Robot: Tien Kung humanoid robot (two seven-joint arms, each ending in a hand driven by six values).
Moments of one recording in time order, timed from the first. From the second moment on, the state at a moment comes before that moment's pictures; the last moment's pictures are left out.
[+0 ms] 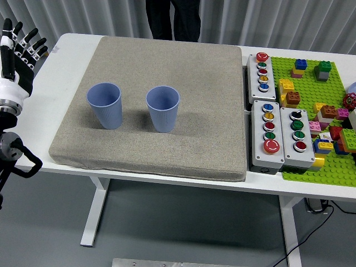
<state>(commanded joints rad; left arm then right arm) -0.27 0.45 -1.29 -1.32 0.57 0.13 -0.26 0.18 -0.10 1.23 0.18 -1.35 -0.02 -0.22</state>
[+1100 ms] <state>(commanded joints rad) -0.12 0.42 -1.23 -1.39 0.86 0.06 -0.21 0.19 -0.10 1.26 0.18 -1.39 -0.01 -0.22</state>
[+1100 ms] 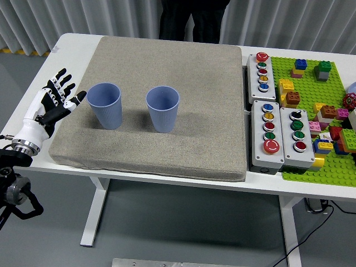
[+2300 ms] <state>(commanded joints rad) -0.09 0.38 -1.17 -1.34 1.01 0.11 -0.21 0.18 -0.09 1.26 0.18 -1.40 -0.01 -0.23</state>
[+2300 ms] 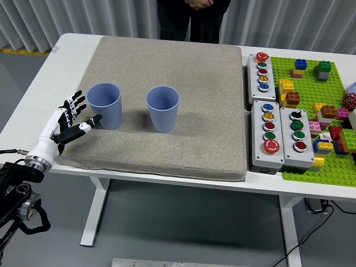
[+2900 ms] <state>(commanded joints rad) -0.14 0.33 -1.14 -1.28 1.04 0.12 -0.20 0.19 -0.09 1.24 0.18 -1.37 -0.01 -0.22</state>
